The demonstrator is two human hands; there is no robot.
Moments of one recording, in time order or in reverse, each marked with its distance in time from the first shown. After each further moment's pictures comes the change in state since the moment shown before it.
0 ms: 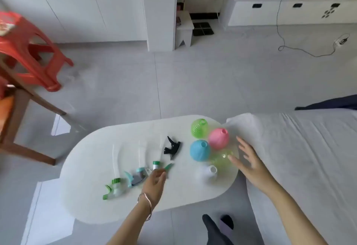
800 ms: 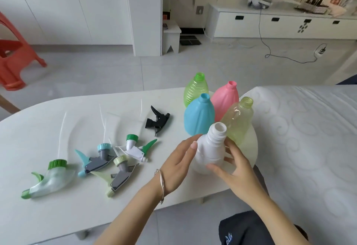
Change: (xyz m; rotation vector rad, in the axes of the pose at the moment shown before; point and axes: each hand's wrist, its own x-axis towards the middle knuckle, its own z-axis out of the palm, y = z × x) left_hand 0.109 -0.129 0.121 0.057 -0.422 0.732; right_hand 0.021 0.230 0.133 0.025 0.132 -0.341
